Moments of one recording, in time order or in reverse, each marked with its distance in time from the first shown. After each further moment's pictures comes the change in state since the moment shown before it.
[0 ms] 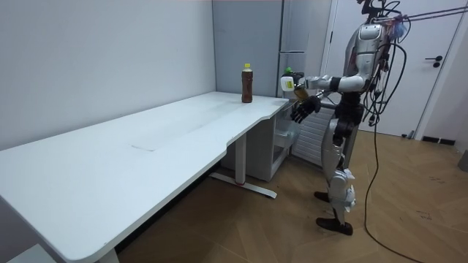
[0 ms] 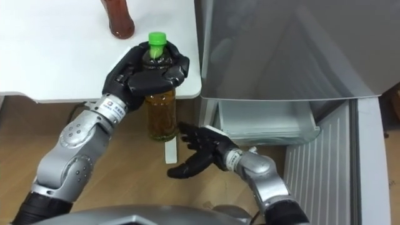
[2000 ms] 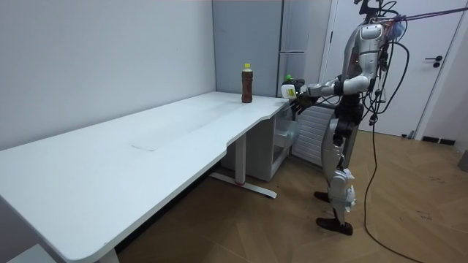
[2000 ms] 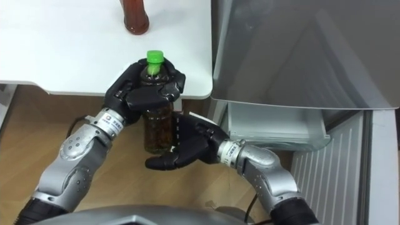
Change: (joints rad) left arm 0.038 0.040 -0.056 0.152 -0.060 -0.155 -0.076; right arm 0.007 -0.049 0.060 -0.117 0.429 0.066 0.134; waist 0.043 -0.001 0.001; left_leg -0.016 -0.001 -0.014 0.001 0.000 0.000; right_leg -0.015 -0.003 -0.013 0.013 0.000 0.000
